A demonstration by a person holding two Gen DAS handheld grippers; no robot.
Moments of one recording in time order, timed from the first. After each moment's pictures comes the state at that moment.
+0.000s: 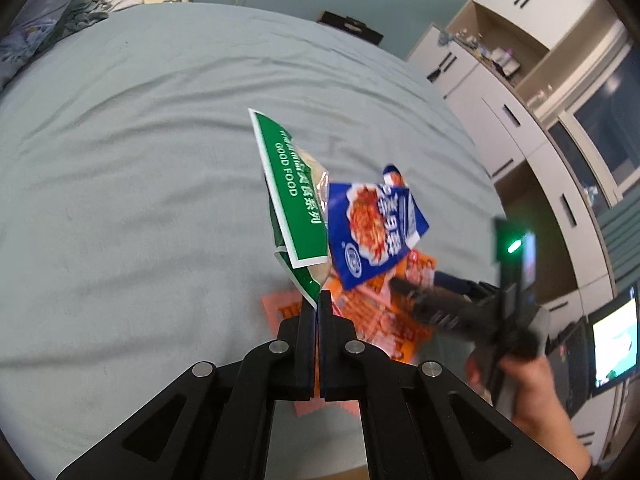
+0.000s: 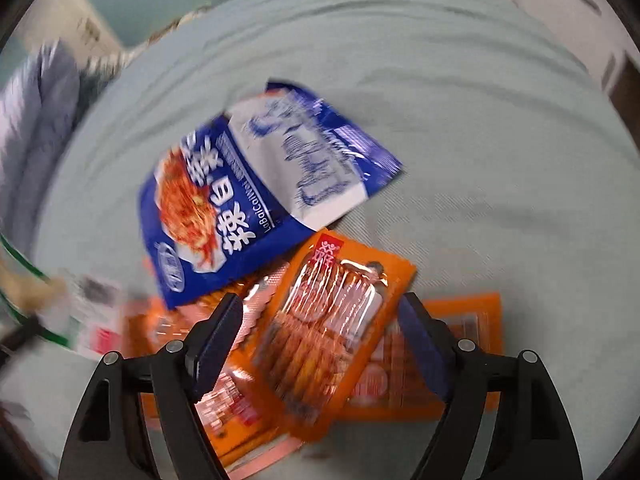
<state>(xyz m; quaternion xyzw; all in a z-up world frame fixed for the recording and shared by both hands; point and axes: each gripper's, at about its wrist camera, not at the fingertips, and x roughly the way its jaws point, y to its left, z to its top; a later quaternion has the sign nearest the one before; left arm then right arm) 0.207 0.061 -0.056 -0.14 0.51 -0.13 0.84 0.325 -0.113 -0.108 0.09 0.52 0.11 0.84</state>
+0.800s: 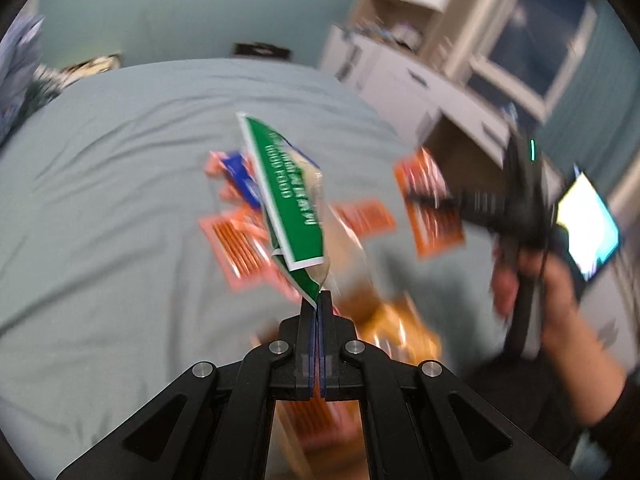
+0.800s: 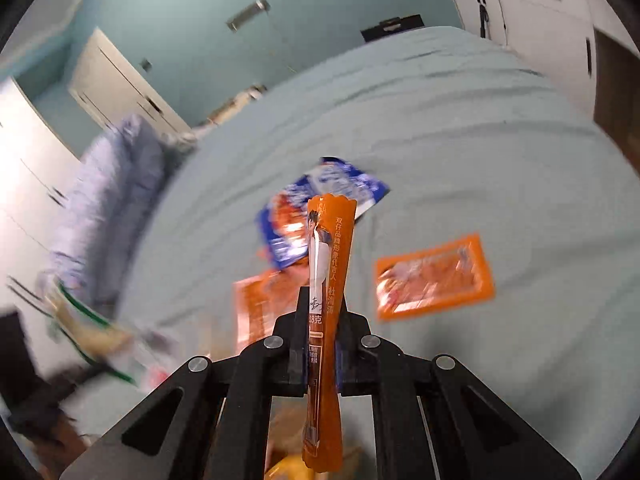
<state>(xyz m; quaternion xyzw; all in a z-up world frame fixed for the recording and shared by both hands) 0.017 0.017 0.005 -0.03 0.45 -0.26 0.85 0.136 -0.200 -0.035 0.27 0.38 0.19 0.86</state>
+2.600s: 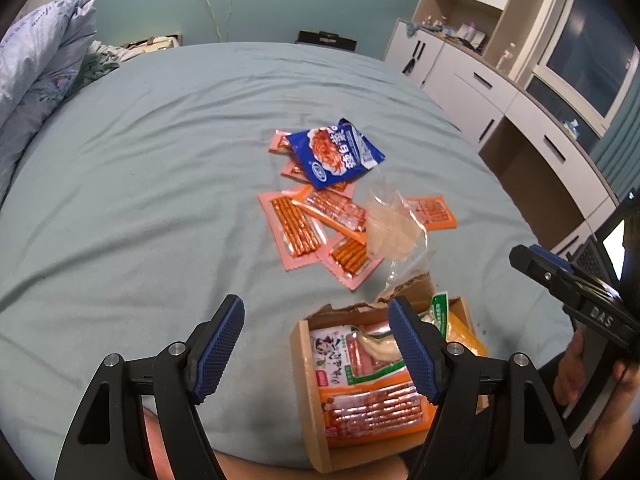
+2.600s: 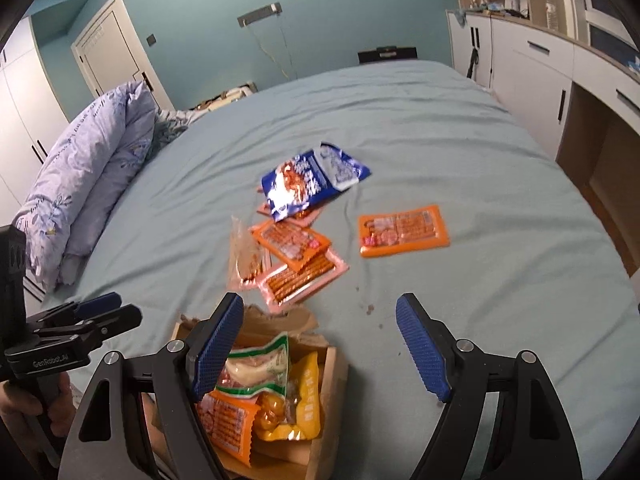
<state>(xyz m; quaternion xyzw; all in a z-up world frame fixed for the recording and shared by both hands) 0.032 0.041 -0.013 -0.05 0.47 -0.13 0.87 0.066 -0.185 0.009 0.15 0.37 0.12 0.91</state>
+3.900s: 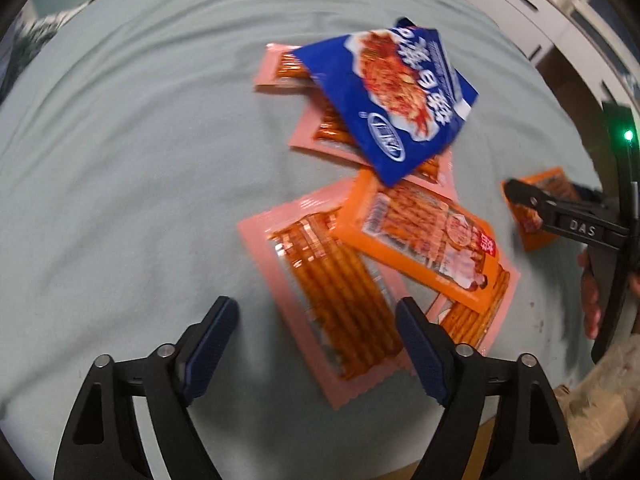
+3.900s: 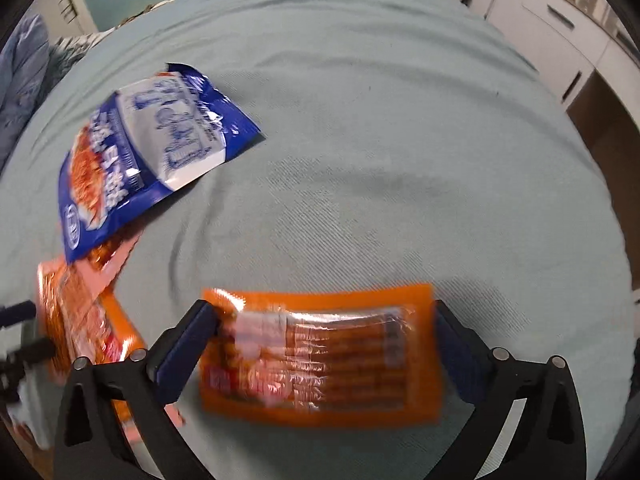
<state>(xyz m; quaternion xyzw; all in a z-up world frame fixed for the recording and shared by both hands) 0.213 0.010 -0.144 0.03 0.61 -0.13 0.78 0.310 -0.176 -0.119 0.06 0.53 0.03 0.85</state>
